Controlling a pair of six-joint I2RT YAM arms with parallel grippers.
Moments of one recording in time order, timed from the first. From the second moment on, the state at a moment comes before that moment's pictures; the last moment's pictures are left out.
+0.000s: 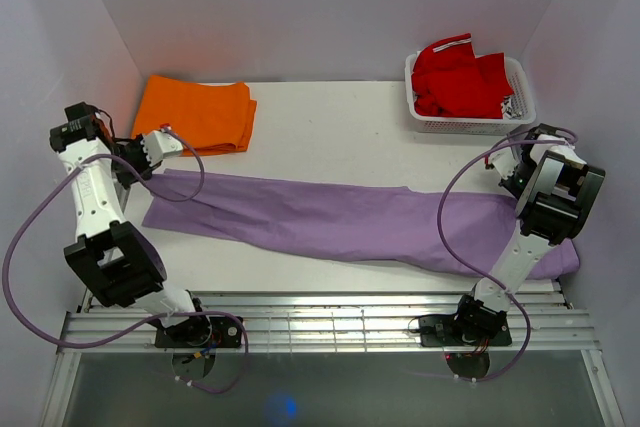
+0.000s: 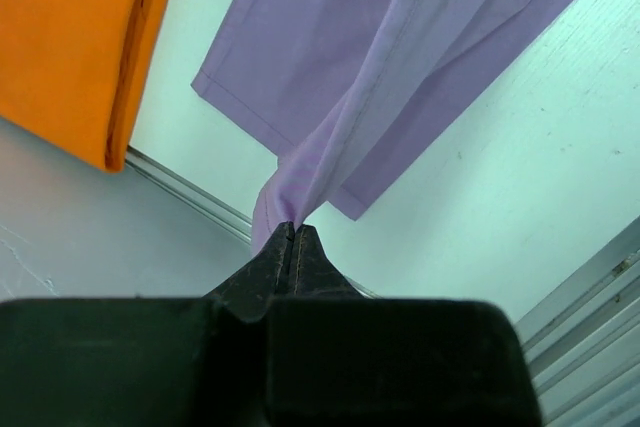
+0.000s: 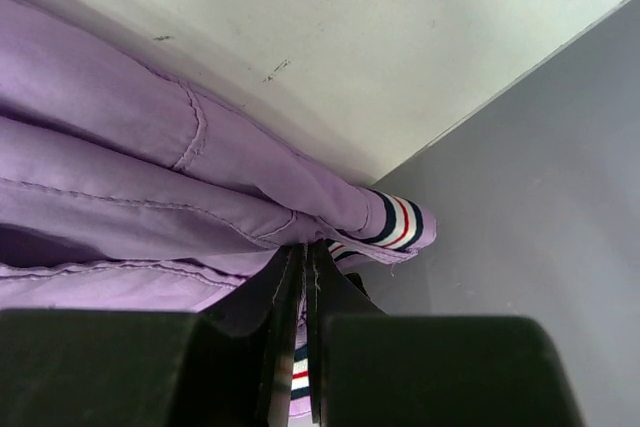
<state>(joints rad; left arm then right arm) 0.46 1.53 1.56 -1.30 0.47 1.59 -0.42 2.02 1.43 -0.89 0.19 -1.12</state>
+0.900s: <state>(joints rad) 0.61 1.34 1.43 -1.32 0.43 1.53 -0.41 2.03 1.46 -0.89 0.11 -1.13</state>
